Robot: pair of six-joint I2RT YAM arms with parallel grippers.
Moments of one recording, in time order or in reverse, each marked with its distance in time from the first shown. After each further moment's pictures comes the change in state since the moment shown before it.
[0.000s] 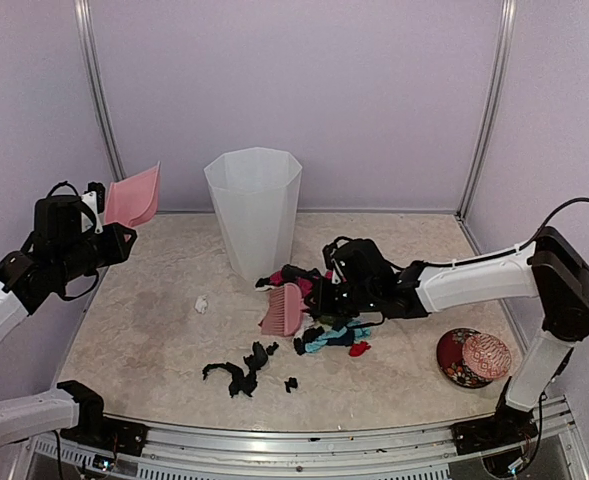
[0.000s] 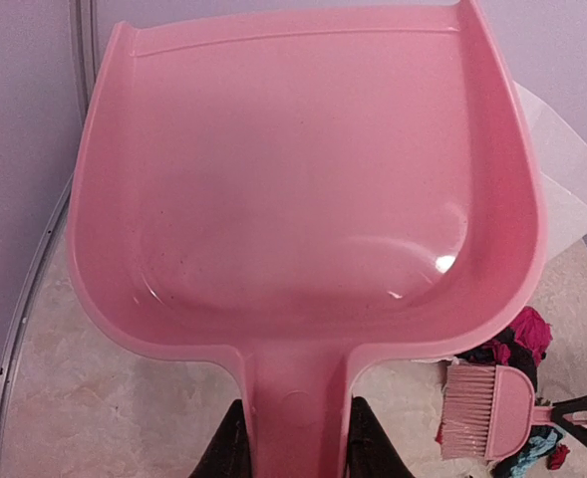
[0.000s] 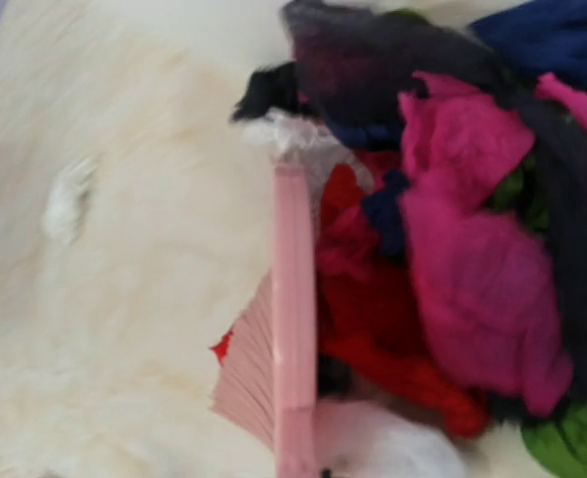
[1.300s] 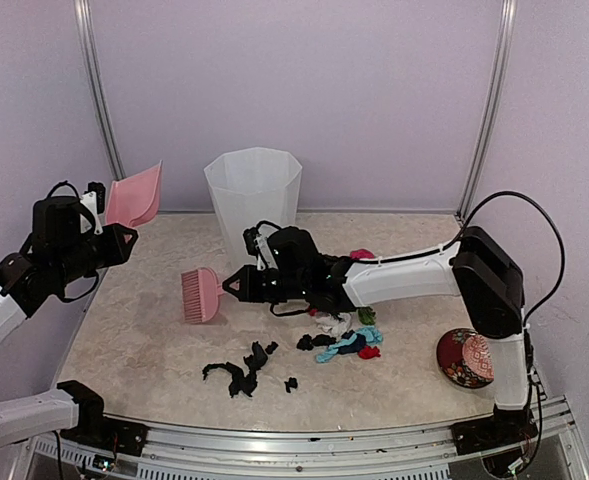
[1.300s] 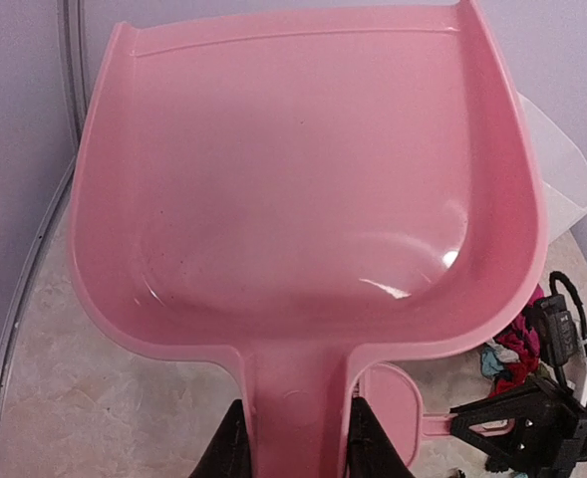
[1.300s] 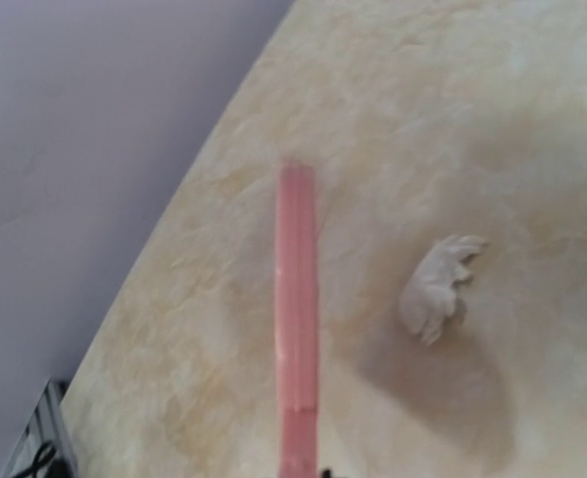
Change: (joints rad) left arm -0.027 -0.018 -0.004 0.000 -0.002 0.000; right arm 0.105 0.382 0.482 0.179 -0.195 -0.036
